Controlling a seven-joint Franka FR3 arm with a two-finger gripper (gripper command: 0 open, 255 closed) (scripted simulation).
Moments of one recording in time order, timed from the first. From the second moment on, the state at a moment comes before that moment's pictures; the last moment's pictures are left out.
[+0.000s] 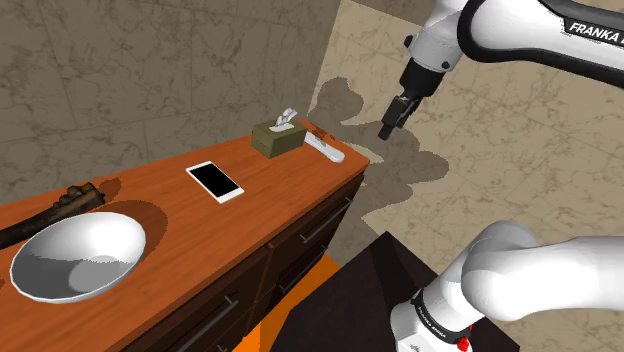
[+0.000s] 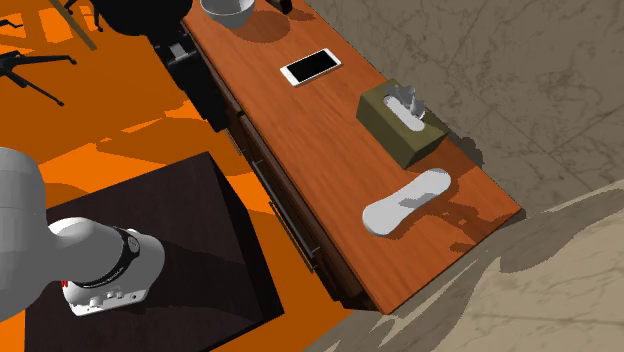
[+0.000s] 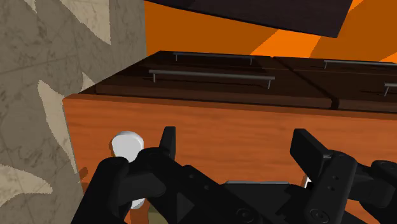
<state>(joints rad) 0.01 -0.74 0.02 -2.34 -0.08 1.66 -0.12</state>
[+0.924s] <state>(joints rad) -0.03 -0.34 -0.10 -2.24 -0.10 1.94 -0.22</state>
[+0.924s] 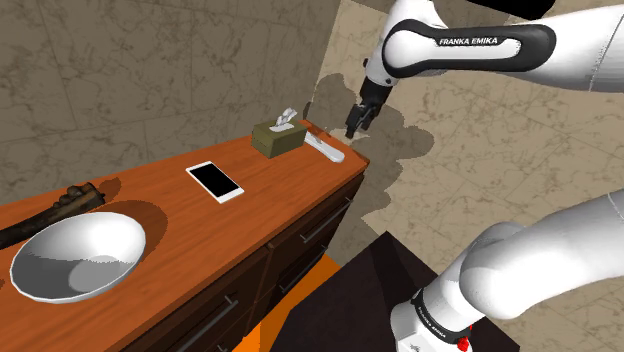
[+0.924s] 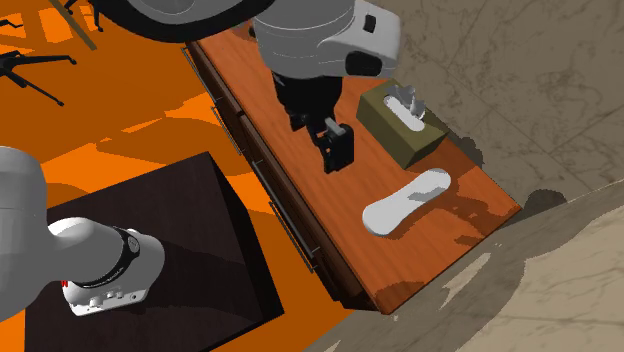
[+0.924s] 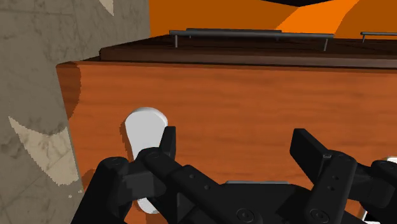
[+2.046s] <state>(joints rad) -0.10 0.31 -0.17 -1.78 0.03 2.09 -0.39</state>
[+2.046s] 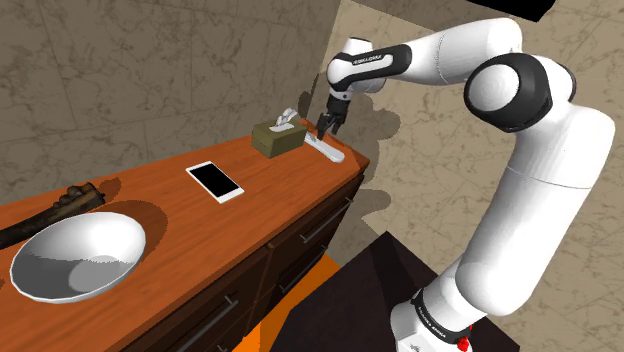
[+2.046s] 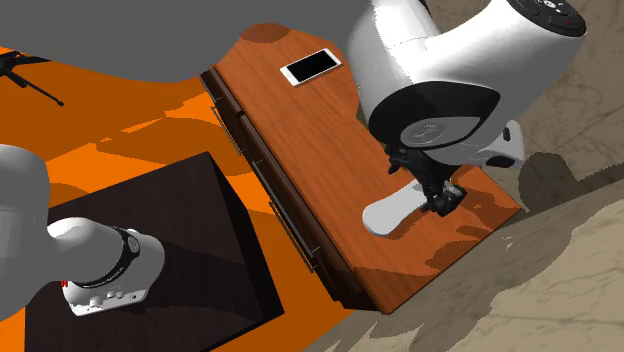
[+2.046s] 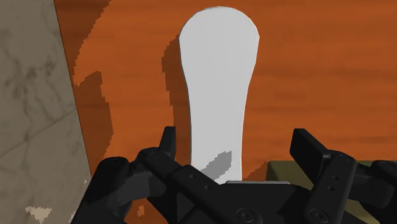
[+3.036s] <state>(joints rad) -0.11 0.42 -0.17 -1.76 0.06 2.17 -0.41</state>
